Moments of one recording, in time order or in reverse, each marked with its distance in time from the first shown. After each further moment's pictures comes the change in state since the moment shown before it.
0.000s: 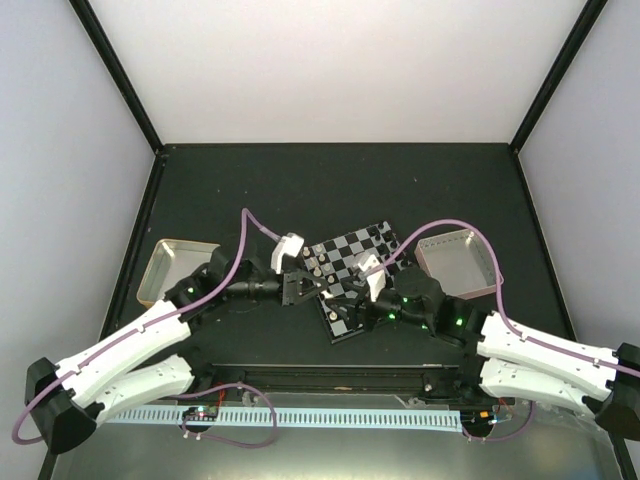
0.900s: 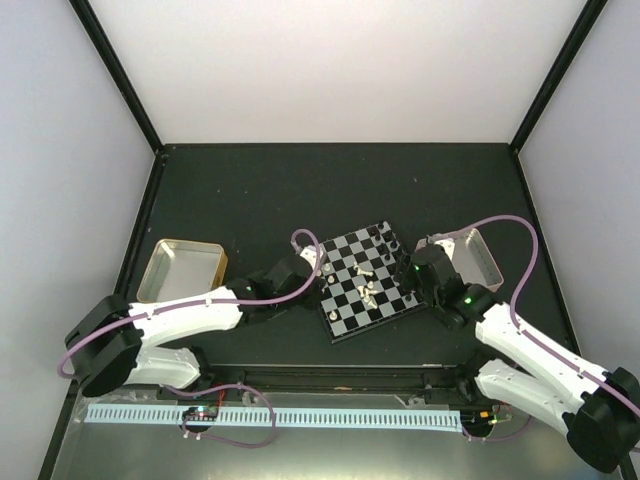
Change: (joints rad) left arm -0.172 0.371 -0.064 0.080 -0.742 0.260; right arm -0.422 0.022 -0.048 -0.345 0.460 0.524
